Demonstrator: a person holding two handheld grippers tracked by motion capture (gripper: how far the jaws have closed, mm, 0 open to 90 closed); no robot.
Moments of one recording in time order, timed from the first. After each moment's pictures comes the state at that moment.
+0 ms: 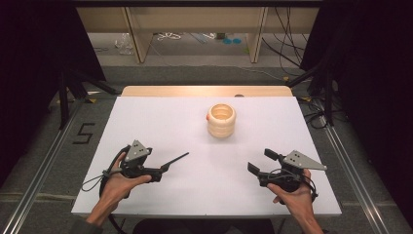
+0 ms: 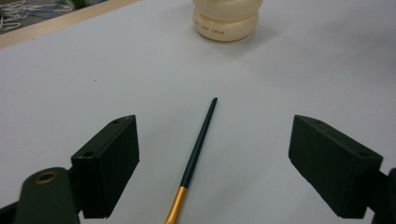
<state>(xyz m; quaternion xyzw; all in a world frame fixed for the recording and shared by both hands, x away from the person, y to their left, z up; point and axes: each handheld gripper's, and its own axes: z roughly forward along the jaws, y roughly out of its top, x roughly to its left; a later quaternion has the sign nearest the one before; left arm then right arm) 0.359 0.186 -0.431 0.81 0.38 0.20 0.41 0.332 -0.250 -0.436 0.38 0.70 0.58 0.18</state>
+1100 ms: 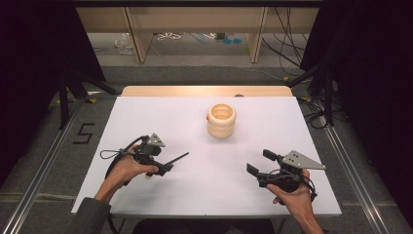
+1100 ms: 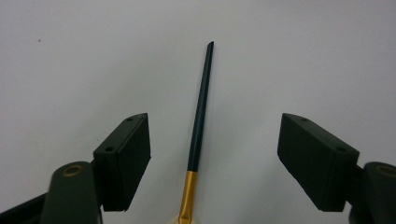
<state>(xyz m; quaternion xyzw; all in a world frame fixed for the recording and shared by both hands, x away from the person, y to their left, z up) 0.407 0.167 -0.439 0.90 0.32 0.11 0.27 0.333 -0.249 -0.438 0.37 0.71 0.58 0.17</state>
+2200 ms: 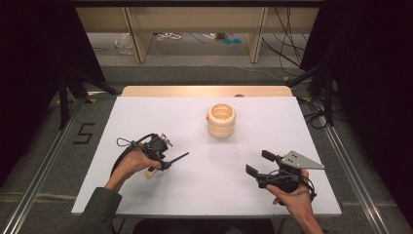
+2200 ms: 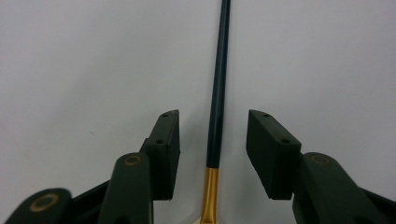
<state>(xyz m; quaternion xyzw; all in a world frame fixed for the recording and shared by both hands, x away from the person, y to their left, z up) 0.436 0.154 -0.453 0.94 0.30 0.08 0.16 0.333 -0.246 -0.438 0.36 0.71 0.58 0.16</state>
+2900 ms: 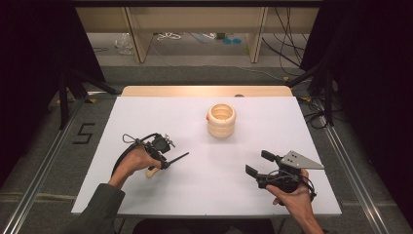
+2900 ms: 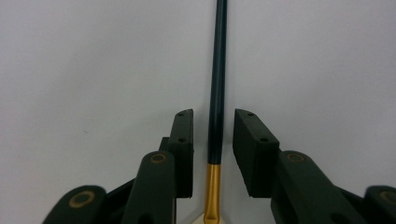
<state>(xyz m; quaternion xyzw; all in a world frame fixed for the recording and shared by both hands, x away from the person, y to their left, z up) 0.441 0.149 -0.457 0.95 0.29 0.06 0.13 0.333 -0.246 -0.438 0.36 0.71 0.58 0.16</state>
